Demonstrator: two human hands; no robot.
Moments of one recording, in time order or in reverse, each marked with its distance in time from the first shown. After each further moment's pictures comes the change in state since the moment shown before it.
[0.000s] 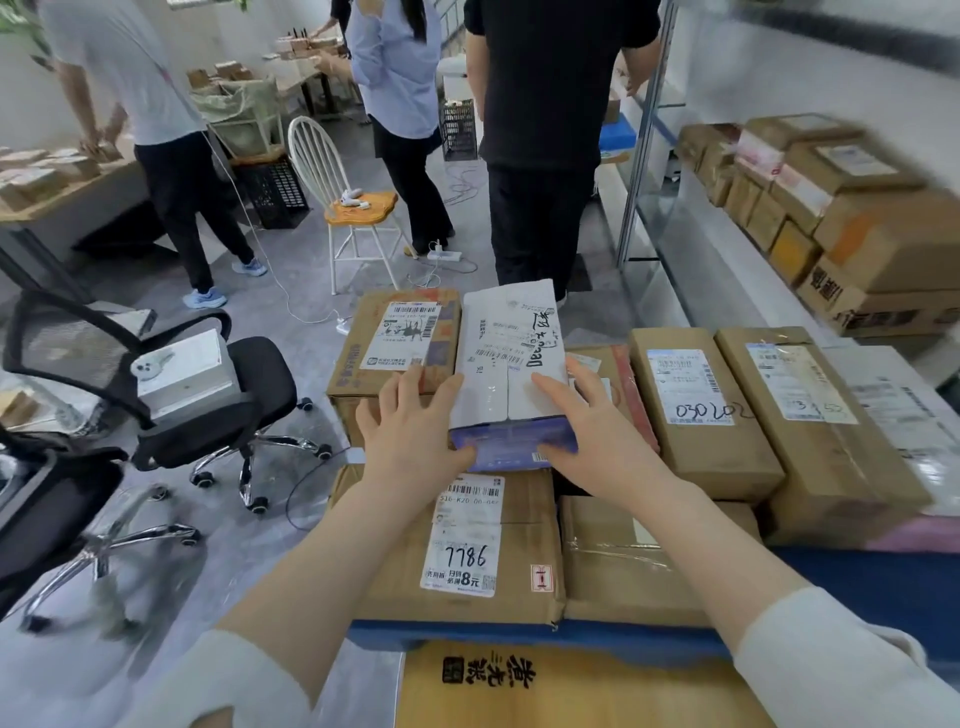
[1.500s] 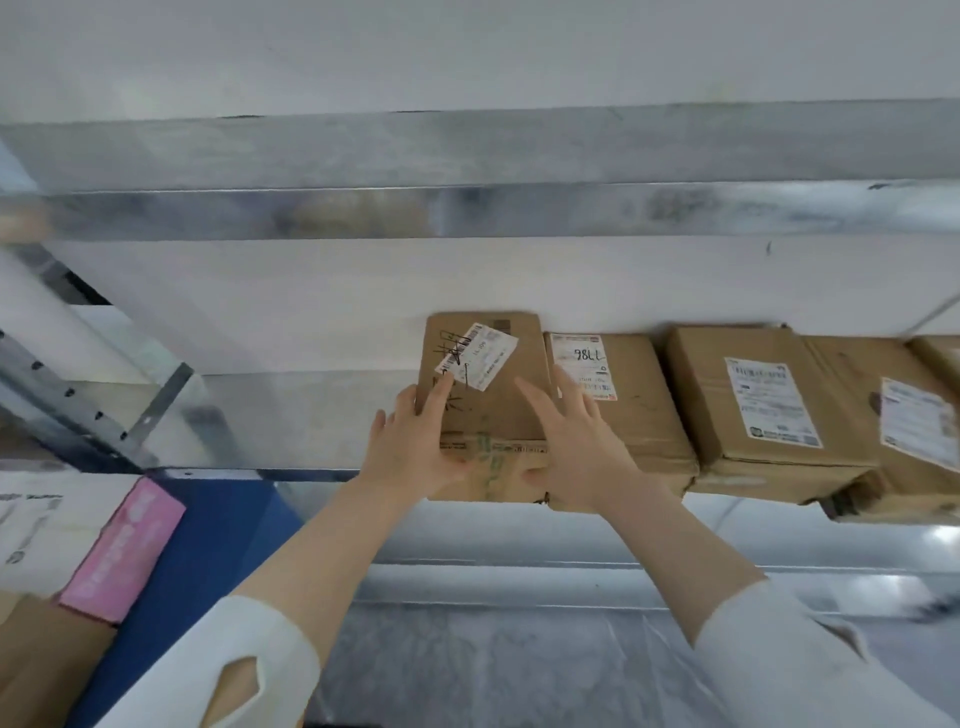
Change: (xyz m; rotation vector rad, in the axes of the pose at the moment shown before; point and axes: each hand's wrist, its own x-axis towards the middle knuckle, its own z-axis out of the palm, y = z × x) left_hand -0.295 0.563 0.050 -0.256 -0.584 1.587; right_hand -0.585 0.060 -0.191 -0.391 0.609 1.518
